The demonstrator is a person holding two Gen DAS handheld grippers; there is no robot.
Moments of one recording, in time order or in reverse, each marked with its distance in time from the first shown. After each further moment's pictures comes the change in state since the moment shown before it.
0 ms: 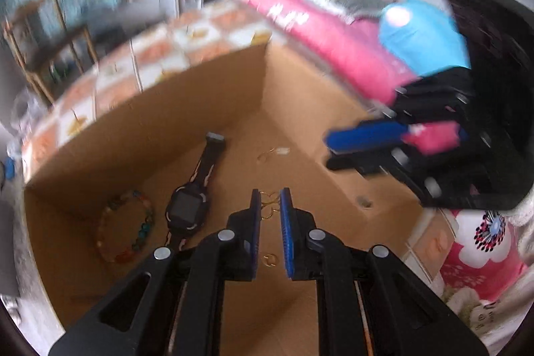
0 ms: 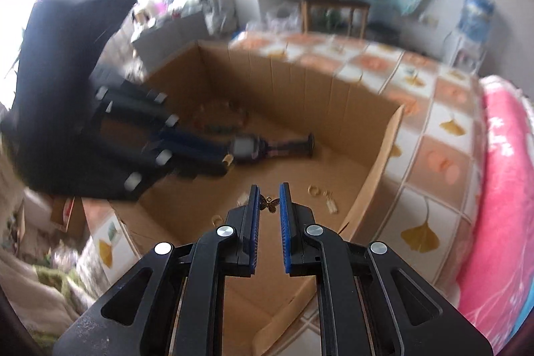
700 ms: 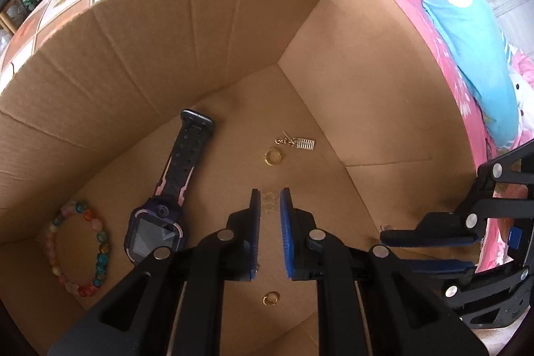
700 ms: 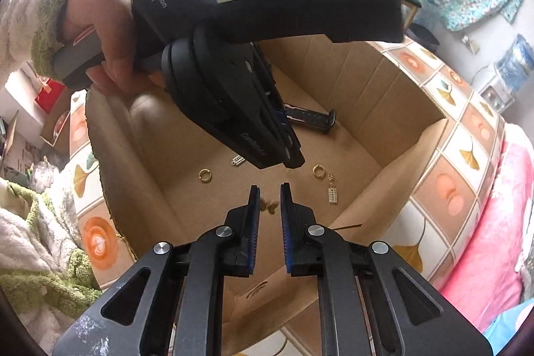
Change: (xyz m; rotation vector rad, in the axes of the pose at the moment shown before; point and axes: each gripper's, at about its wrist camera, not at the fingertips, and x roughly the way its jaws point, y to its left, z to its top) left arm 0.099 0.024 0.046 -0.138 0.315 -0.116; right arm 0.033 0.013 -0.001 -0.272 0.154 -0.014
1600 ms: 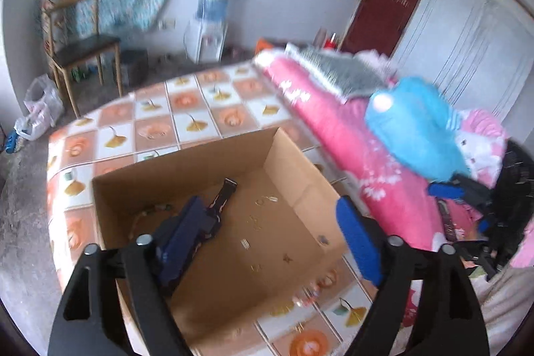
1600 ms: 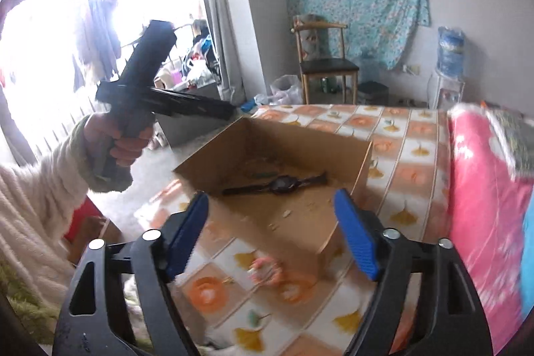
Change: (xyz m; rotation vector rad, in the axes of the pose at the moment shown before) left arm -0.200 -0.035 -0.176 0.003 -0.670 0.020; right arm -0.161 0.075 -0.099 0.371 -0.525 -0.005
